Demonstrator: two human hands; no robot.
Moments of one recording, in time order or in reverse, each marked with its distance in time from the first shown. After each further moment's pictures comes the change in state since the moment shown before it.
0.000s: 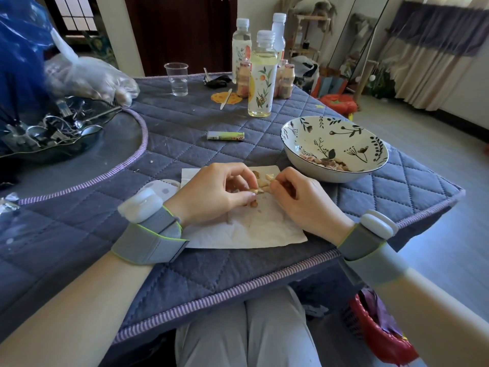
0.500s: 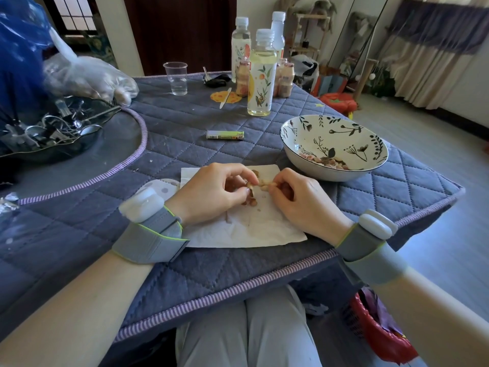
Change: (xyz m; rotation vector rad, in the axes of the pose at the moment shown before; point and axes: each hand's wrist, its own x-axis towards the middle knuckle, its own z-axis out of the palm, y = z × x) left_hand -0.001 0.000 0.001 0.046 0.026 -0.001; right_hand -0.002 0.000 0.001 -0.081 0.002 -0.026
